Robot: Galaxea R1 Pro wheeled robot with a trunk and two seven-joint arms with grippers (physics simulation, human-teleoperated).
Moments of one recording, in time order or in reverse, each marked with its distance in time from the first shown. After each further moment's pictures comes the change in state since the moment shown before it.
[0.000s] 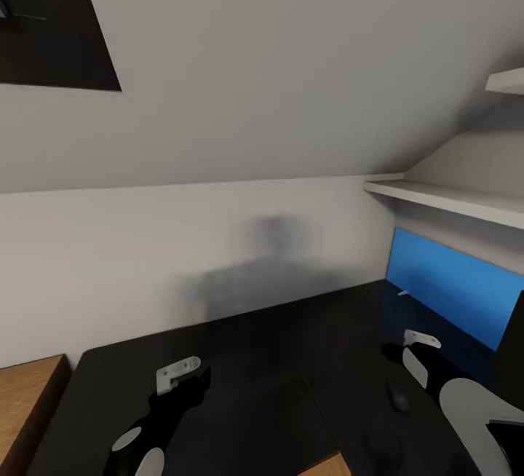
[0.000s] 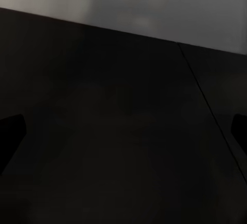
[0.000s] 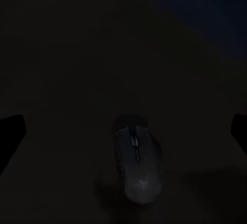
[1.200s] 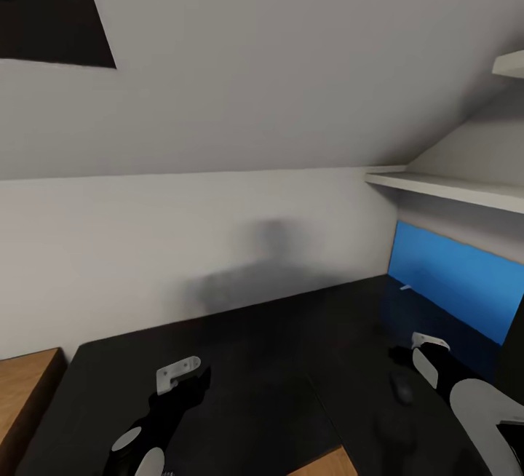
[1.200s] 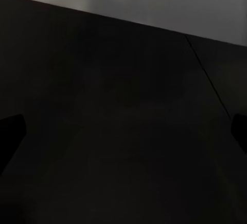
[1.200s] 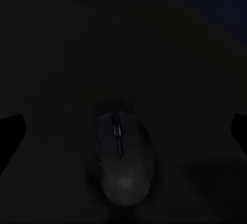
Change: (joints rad) left arm 0.000 0.000 0.000 -0.002 0.000 0.000 0.000; right arm 0.000 -0.038 -0.002 0.000 0.000 0.064 0.031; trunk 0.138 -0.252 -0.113
